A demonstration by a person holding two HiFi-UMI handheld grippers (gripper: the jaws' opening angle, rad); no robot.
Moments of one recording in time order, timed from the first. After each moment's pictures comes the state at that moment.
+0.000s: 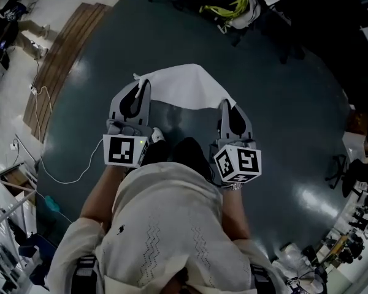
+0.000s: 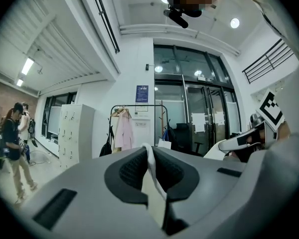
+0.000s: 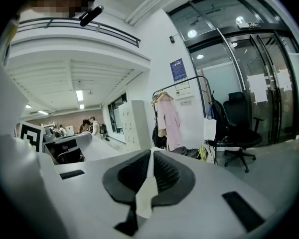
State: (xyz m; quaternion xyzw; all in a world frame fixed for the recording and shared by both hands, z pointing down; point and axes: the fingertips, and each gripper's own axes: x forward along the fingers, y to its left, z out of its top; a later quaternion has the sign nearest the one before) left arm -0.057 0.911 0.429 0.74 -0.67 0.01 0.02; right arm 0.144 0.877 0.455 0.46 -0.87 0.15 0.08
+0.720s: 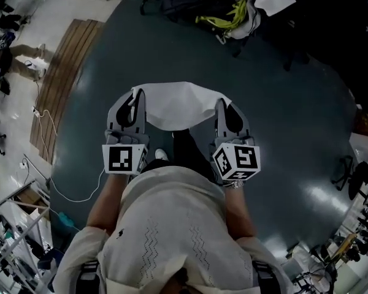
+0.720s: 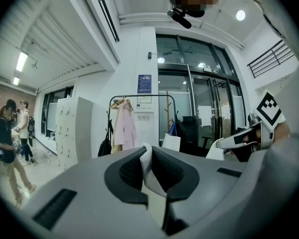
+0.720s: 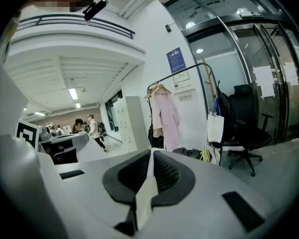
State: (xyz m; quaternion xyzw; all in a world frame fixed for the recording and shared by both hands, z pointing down) left arm -0.095 0.708 0.459 0.74 -0.67 0.05 0.04; right arm 0.104 0.662 0.485 0.46 -0.87 0.16 0.10
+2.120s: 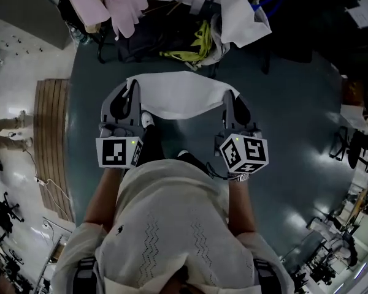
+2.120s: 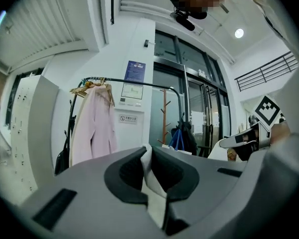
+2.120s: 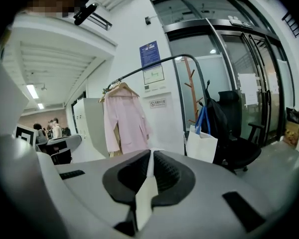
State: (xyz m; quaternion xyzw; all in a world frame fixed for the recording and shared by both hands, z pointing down) left arm -0.125 0.218 0.448 0.83 -0.56 0.01 0.05; right arm 0.111 0.228 0.462 0.60 -0.78 0.17 0.09
